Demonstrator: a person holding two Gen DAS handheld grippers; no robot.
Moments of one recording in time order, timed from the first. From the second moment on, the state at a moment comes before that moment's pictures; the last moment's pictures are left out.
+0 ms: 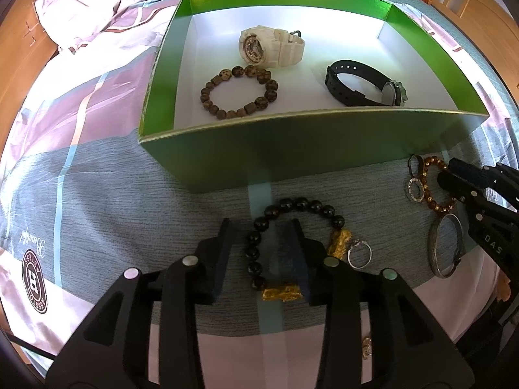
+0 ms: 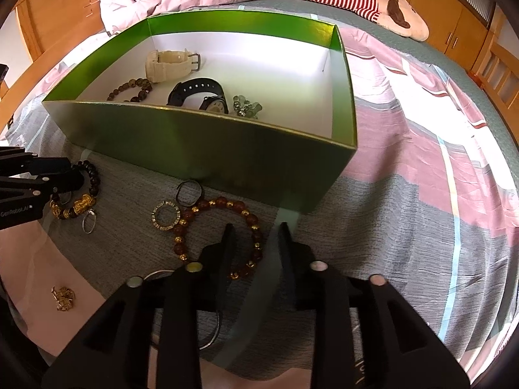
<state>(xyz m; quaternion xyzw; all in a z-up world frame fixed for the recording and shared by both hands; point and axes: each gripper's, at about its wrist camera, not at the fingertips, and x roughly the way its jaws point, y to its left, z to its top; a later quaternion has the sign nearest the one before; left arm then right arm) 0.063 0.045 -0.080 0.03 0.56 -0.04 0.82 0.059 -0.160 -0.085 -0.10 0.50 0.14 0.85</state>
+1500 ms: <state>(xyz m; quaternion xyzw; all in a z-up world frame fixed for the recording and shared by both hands) 0.040 0.032 0.009 0.01 0.47 -0.09 0.88 0.030 -0.150 0.002 -0.06 0.38 0.22 0.90</state>
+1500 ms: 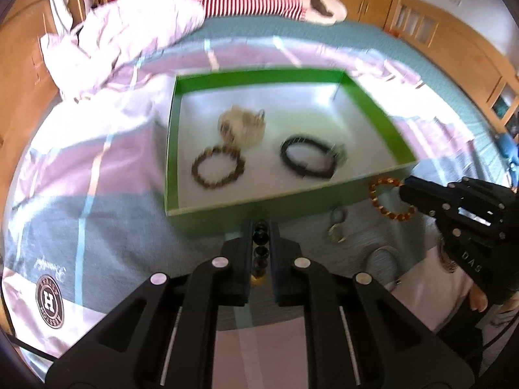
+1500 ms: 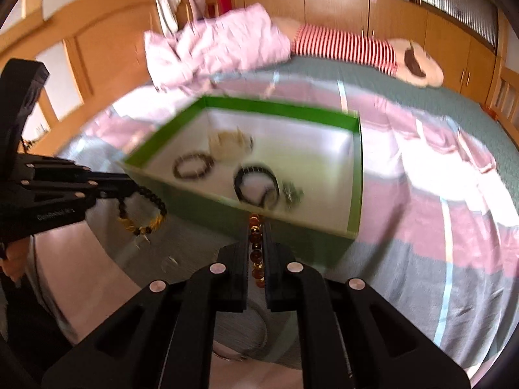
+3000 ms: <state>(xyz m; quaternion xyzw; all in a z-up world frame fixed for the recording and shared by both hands) -0.017 -0.015 -0.056 0.08 0.57 -0.24 0.78 0.015 -0.157 -0.070 -0.11 0.54 0.22 0.81</state>
